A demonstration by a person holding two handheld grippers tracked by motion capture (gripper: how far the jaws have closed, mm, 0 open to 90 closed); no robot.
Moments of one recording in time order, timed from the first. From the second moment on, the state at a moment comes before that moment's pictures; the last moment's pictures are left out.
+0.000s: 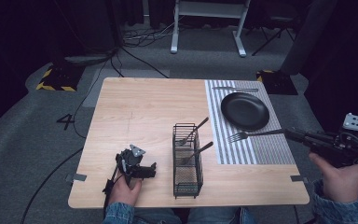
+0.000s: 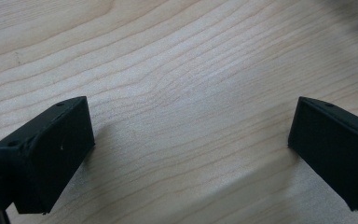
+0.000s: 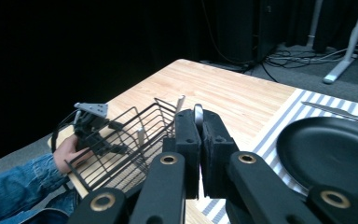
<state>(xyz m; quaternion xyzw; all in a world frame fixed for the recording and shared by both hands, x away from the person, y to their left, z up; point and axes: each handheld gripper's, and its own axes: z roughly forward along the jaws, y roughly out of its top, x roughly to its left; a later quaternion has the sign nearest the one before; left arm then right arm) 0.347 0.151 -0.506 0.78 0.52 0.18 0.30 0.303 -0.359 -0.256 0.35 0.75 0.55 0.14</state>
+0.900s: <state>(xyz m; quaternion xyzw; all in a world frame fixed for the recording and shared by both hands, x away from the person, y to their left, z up) 0.347 0.151 -0.506 0.78 0.52 0.18 0.30 0.358 -0.382 -0.295 0.43 0.72 0.52 0.14</state>
